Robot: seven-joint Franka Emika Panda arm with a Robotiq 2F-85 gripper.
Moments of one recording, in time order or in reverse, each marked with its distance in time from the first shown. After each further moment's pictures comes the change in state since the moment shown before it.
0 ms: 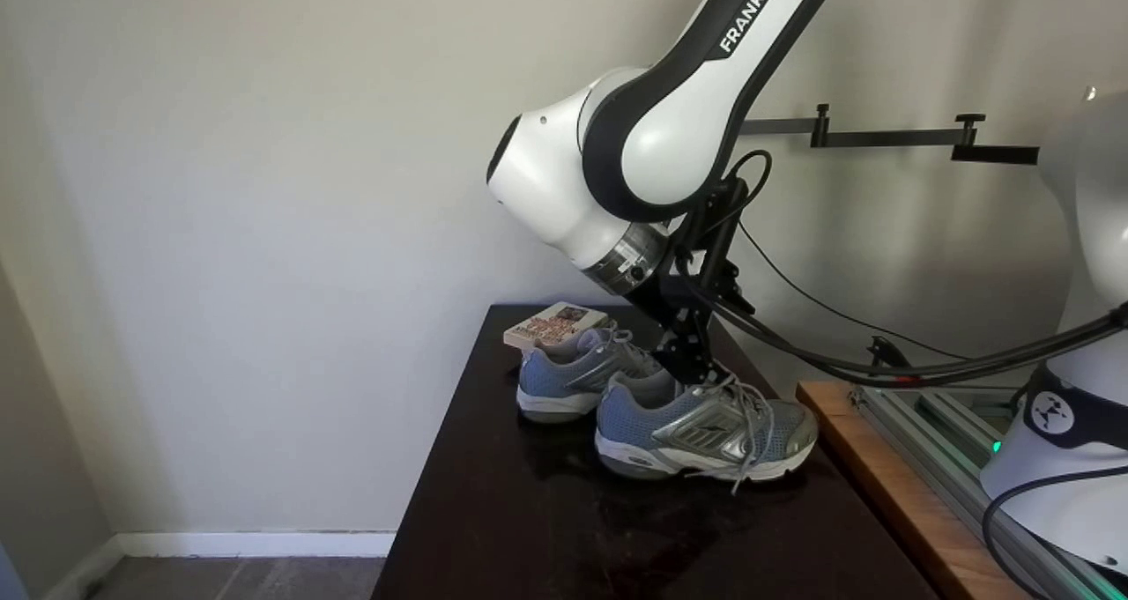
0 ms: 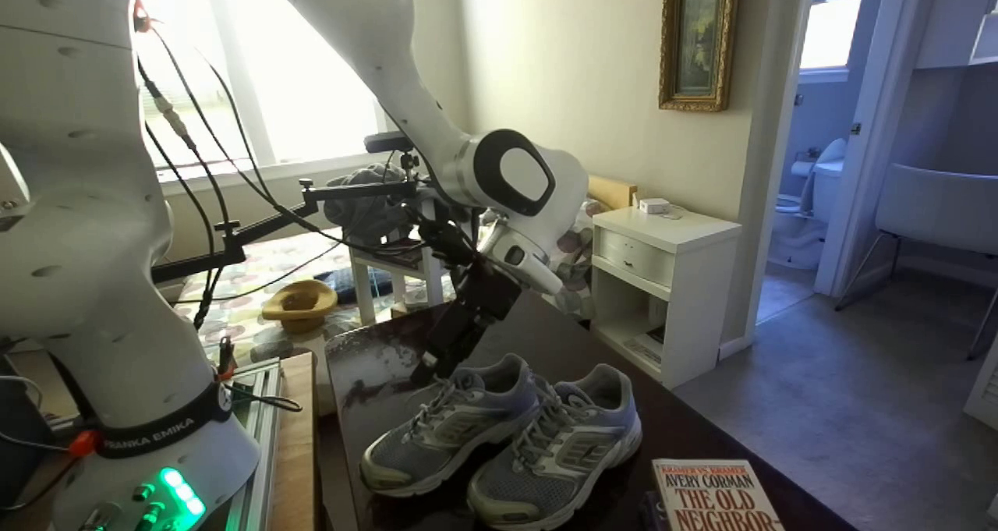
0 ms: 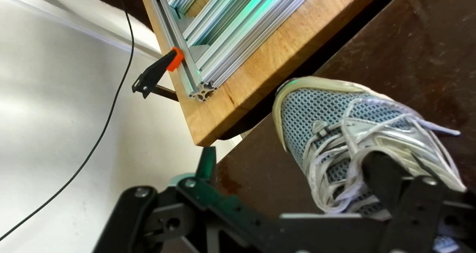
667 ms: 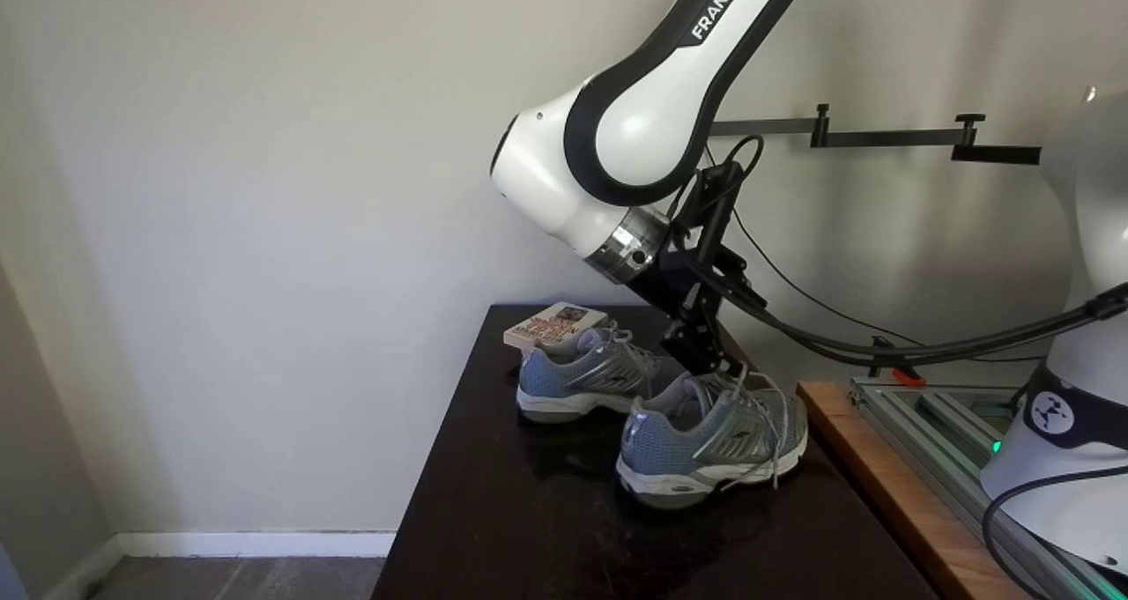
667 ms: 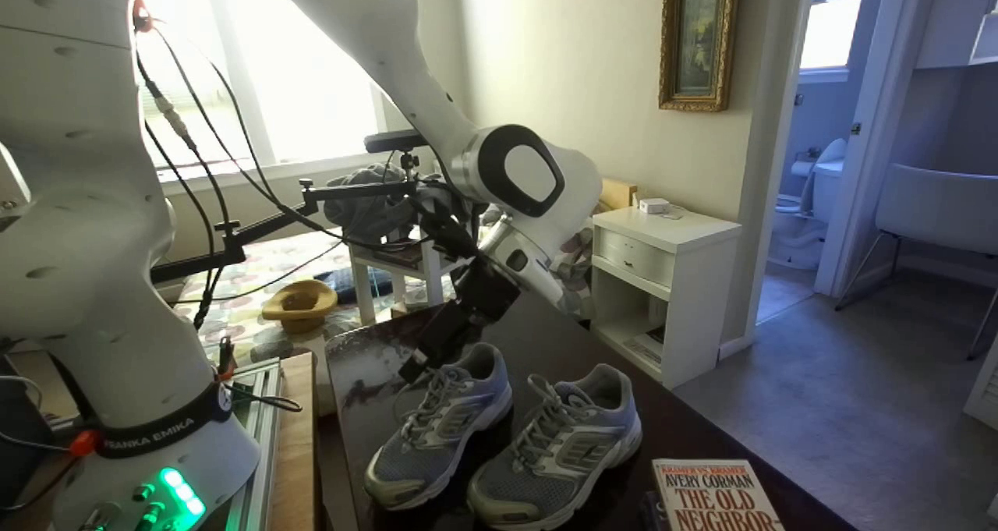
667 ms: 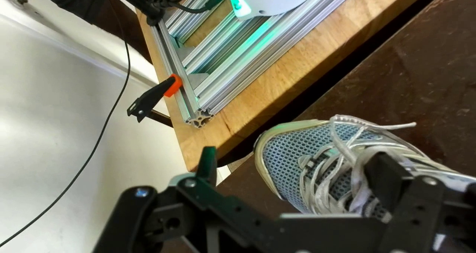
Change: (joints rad) arm -0.025 0.000 -0.016 0.024 0.073 -0.074 -0.098
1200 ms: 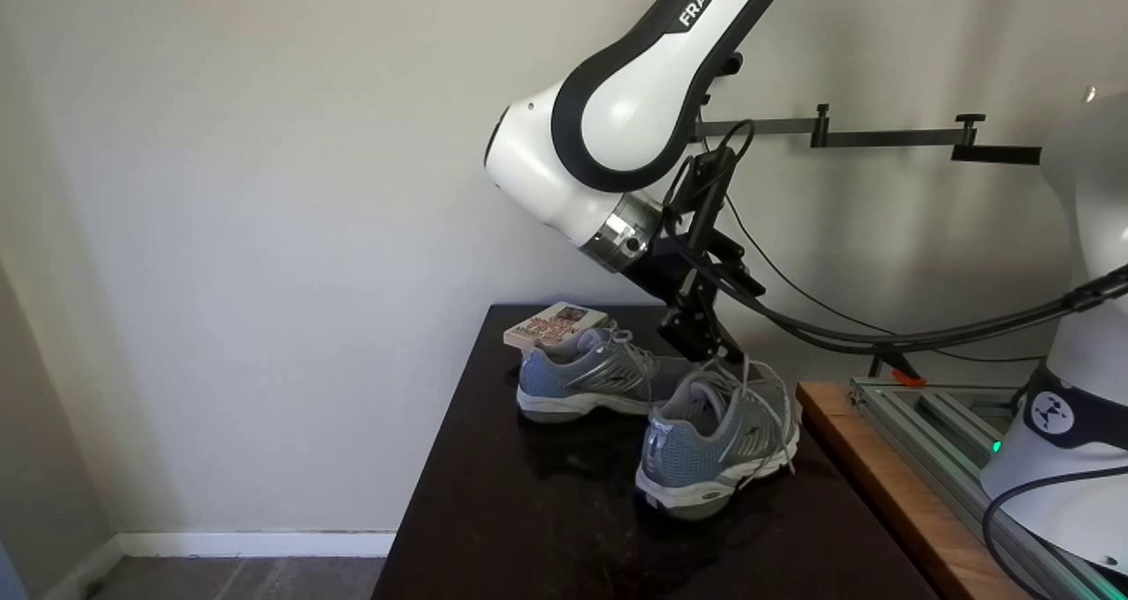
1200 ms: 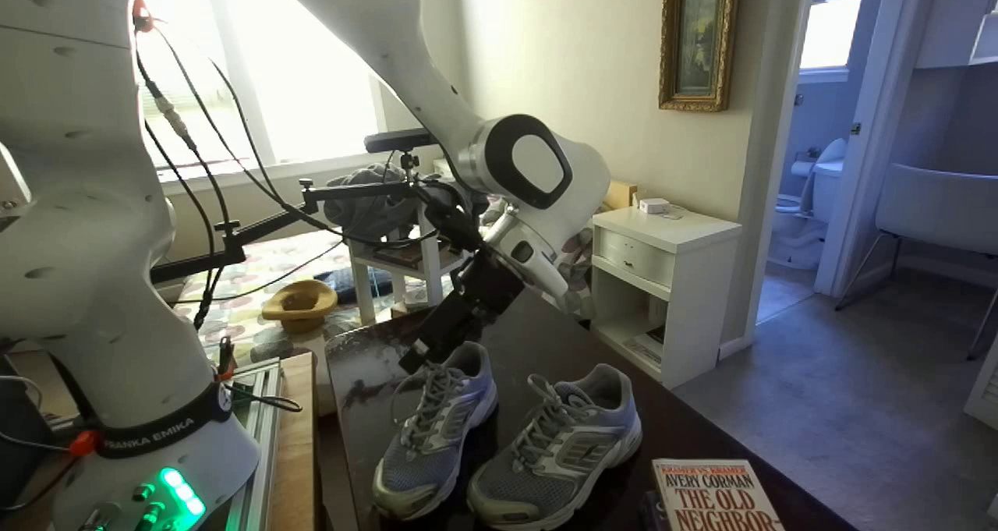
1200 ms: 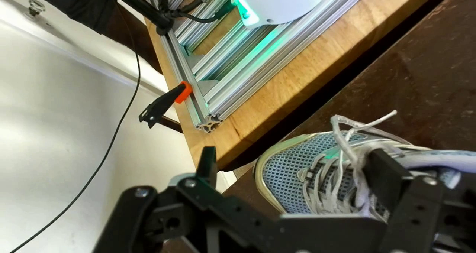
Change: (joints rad) arm -0.005 0.000 -0.005 0.035 0.001 -0.058 -0.001
